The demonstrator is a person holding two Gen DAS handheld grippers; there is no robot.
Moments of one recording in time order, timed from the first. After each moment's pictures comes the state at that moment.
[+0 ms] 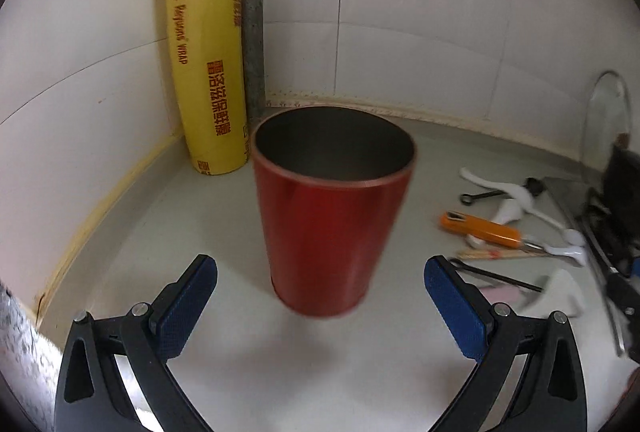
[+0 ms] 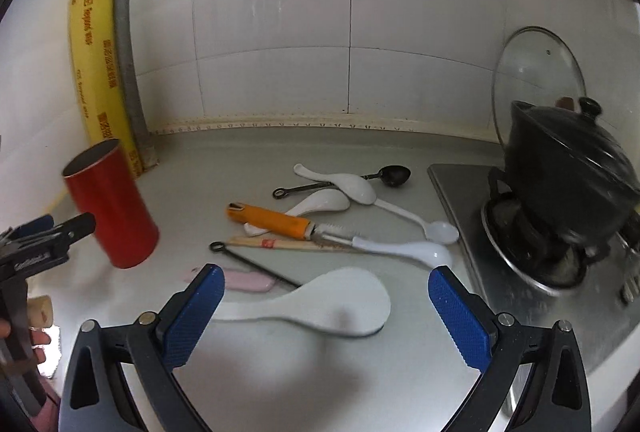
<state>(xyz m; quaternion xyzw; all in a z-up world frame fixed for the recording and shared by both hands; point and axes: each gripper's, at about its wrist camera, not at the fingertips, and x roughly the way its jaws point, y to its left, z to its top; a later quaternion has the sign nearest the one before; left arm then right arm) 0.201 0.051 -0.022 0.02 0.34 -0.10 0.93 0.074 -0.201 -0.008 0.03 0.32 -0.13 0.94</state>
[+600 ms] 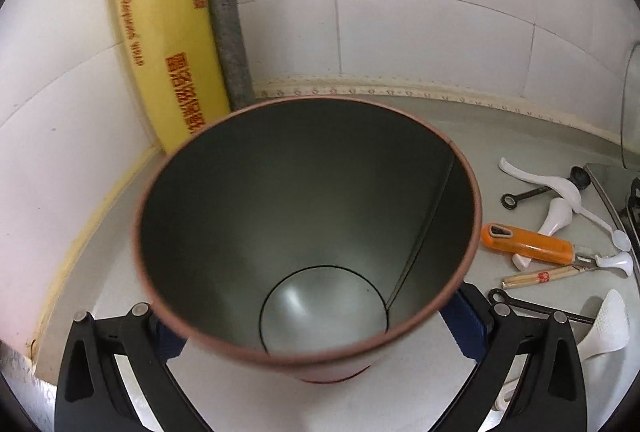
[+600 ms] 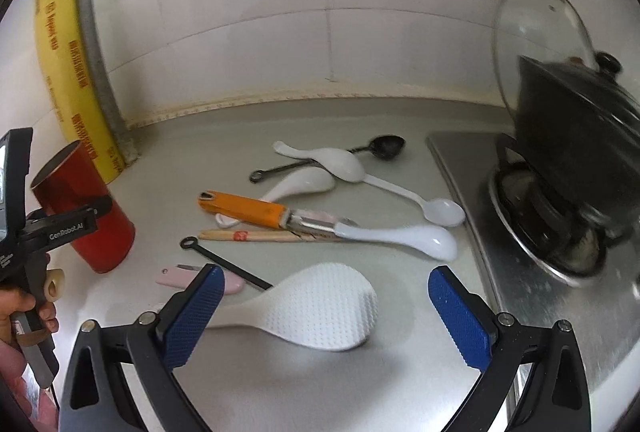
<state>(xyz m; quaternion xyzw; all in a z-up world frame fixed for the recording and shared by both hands) 0.250 0.019 -0.038 0.06 0.37 -0.08 0.92 0.090 -0.233 -0.031 0.08 0.36 -0.14 0.92</state>
